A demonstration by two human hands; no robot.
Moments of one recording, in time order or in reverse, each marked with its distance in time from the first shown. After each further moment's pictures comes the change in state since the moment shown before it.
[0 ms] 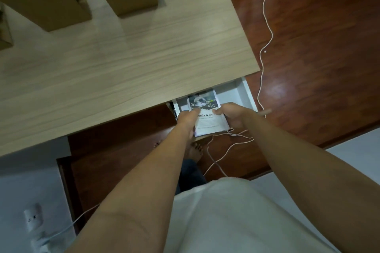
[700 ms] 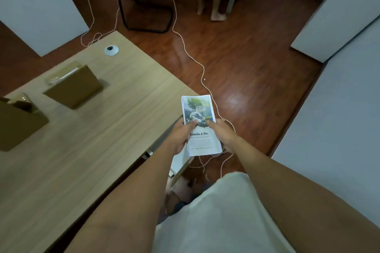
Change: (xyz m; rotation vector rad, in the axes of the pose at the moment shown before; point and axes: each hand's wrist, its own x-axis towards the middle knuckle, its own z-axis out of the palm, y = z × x) left_hand -0.053 0.049 0.060 0.411 -0.539 0.365; right_hand -0.100 0.044 -0.006 0.478 0.520 -0.413
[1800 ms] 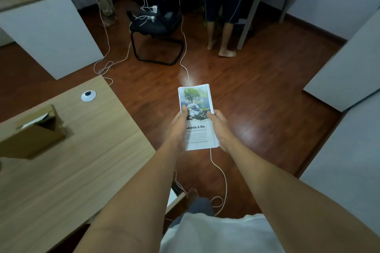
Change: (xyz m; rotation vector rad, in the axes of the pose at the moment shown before) left_hand 0.182 0.175 0.186 -0.261 0.225 0.193; right_hand 0.175 -0.185 -0.188 0.187 -0.051 -0.269
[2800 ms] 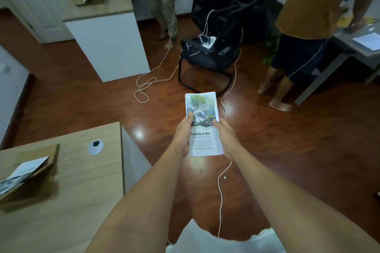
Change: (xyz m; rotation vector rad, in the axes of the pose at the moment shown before) left_hand 0.322 0.227 0.022 -0.193 0.226 0.092; right_hand 0.378 -0.195 0.109 -0.121 -0.327 0.042
